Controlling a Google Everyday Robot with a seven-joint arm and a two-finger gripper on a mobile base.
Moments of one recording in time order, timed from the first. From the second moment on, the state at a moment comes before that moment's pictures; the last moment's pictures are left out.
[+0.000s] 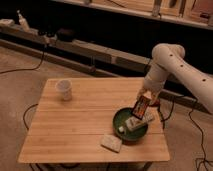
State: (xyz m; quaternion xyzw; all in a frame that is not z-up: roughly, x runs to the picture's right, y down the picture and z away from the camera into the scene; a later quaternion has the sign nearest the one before) arm 0.217 0.064 0.728 -0.30 -0.29 -0.45 0.79
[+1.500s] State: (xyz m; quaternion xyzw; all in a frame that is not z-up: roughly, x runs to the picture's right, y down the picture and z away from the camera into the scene) arm 0.059 -0.077 0.784 -0.20 -0.27 -0.64 0.69
